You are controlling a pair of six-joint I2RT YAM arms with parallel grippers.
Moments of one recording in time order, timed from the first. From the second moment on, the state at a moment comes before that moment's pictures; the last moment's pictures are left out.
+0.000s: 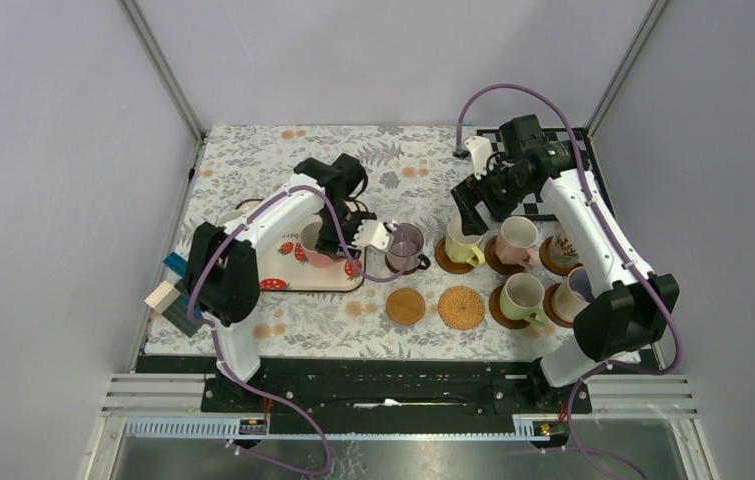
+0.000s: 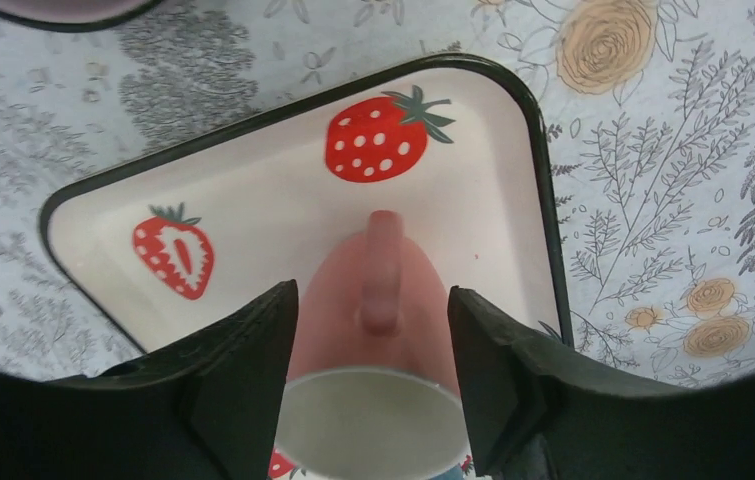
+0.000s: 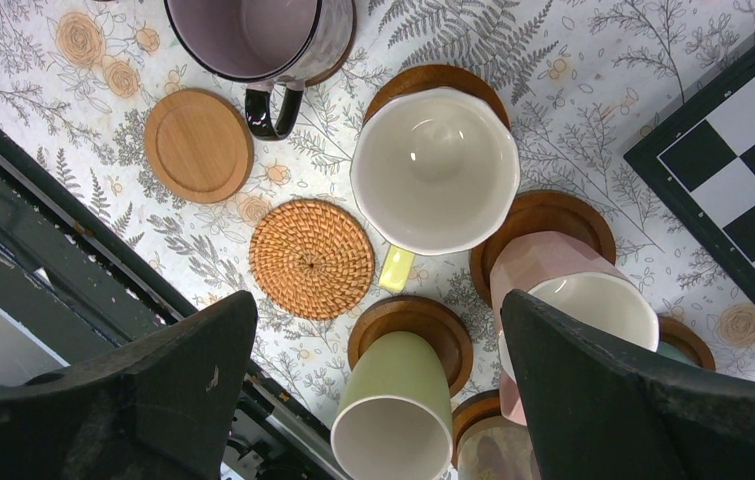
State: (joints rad) left arm -0.54 1.84 1.55 -1.18 0.26 1.39; right arm 0.27 1.57 1.61 -1.17 -0.36 -0.41
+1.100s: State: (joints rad) left arm 0.15 1.62 1.81 -0.81 0.39 -0.01; right arm 0.69 2.18 2.30 -1.14 -0.38 -0.32
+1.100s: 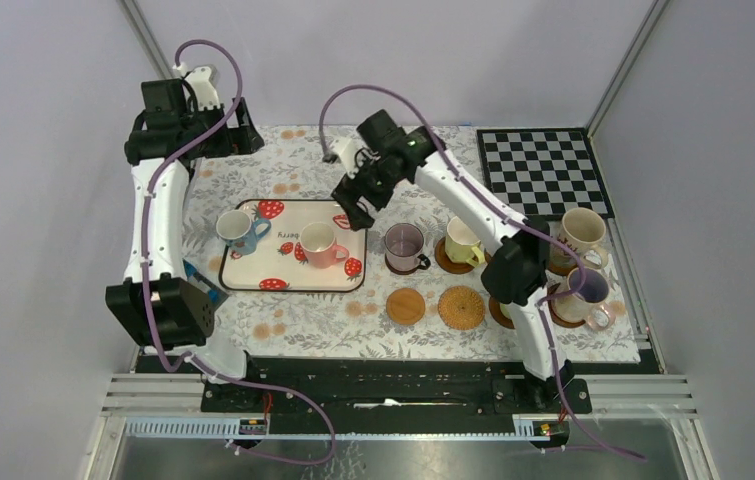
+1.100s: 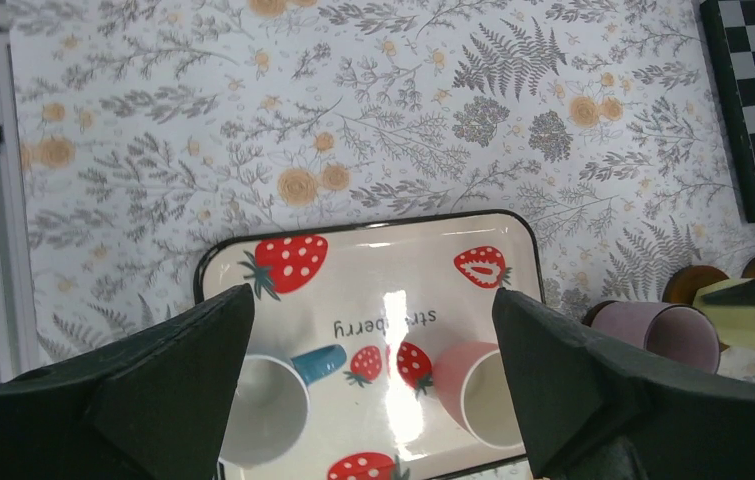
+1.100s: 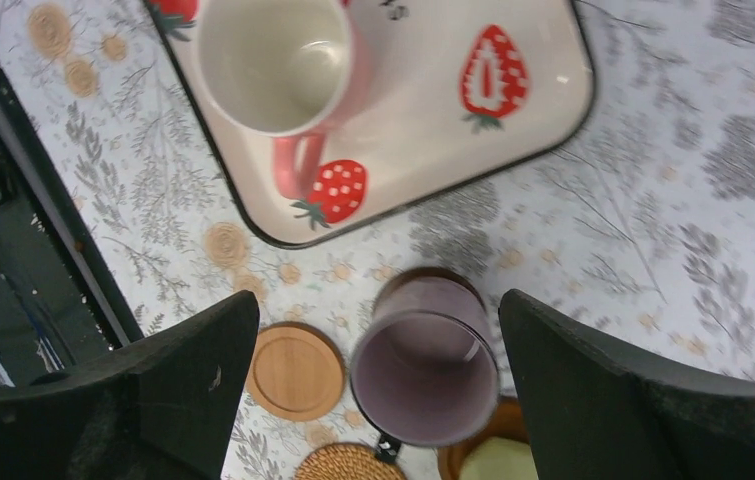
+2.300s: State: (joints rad) left arm 0.20 1.49 1.66 -0.79 0.25 -0.16; right arm 0.92 2.34 2.13 -0.89 -0.19 -0.30
